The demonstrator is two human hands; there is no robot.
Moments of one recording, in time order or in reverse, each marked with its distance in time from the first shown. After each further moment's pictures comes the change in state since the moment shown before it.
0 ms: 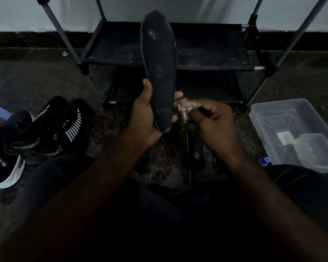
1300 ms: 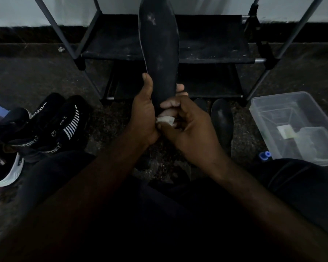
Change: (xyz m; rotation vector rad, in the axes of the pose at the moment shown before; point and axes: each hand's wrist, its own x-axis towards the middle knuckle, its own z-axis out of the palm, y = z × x) left_hand -0.010 -0.002 0.006 0.027 -0.079 -0.070; right_hand -0.029 -0.013 0.029 -0.170 -0.179 -0.167
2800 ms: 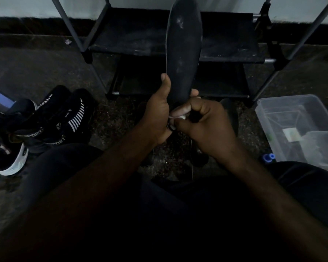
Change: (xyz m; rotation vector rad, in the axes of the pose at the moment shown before) left_hand 0.000 -0.007 0.010 0.027 0.052 0.032; right_hand 0.009 0.003 -0.019 -0.068 -0.060 0.037
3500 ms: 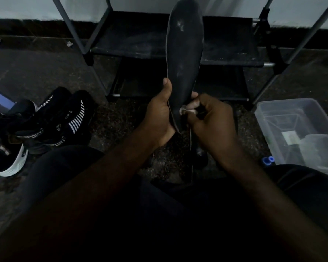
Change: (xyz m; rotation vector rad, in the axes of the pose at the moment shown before) left_hand 0.001 -0.002 0.000 -0.064 -0.084 -0.009; right_hand 0.008 0.011 -0.003 -0.116 0.153 0.038
